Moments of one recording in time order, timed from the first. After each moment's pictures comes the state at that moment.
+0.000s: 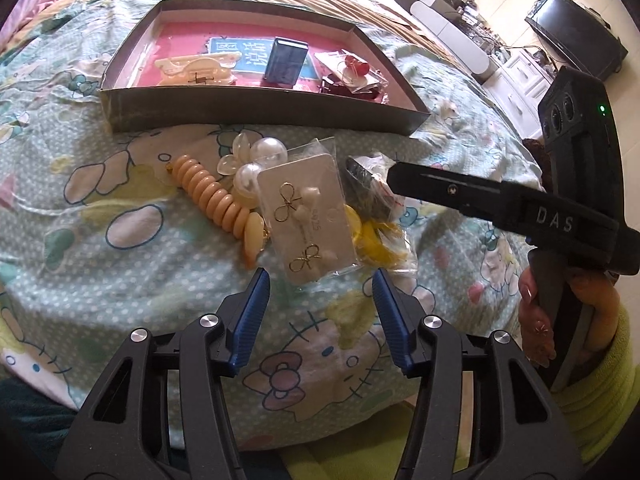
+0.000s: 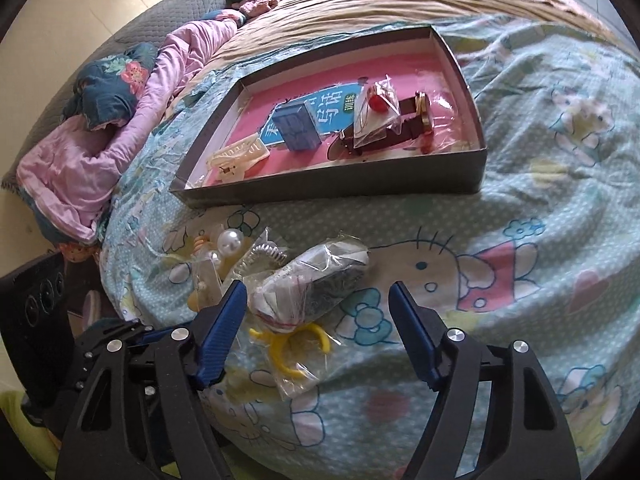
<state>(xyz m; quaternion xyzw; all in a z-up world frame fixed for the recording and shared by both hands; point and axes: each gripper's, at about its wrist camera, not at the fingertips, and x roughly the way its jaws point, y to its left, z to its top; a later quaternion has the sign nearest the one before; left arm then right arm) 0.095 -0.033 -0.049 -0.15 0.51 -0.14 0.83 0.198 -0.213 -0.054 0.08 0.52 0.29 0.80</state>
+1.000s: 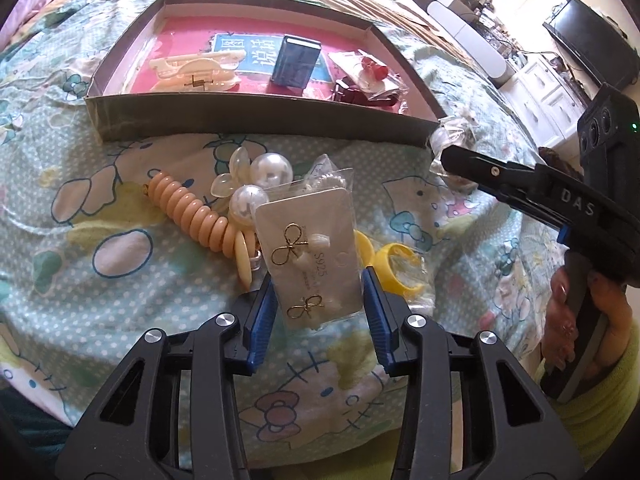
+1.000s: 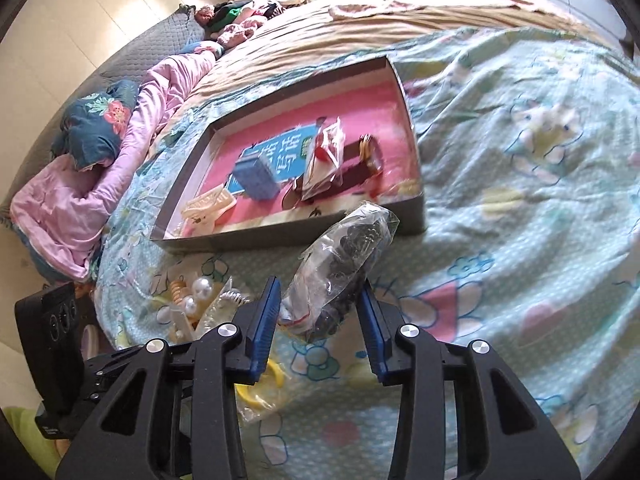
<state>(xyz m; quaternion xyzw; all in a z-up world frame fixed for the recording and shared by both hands) 0.123 -0.039 -0.054 -0.15 0.52 -0.11 0.83 0.215 -0.249 -0.037 0.09 0.48 0.25 0.83</state>
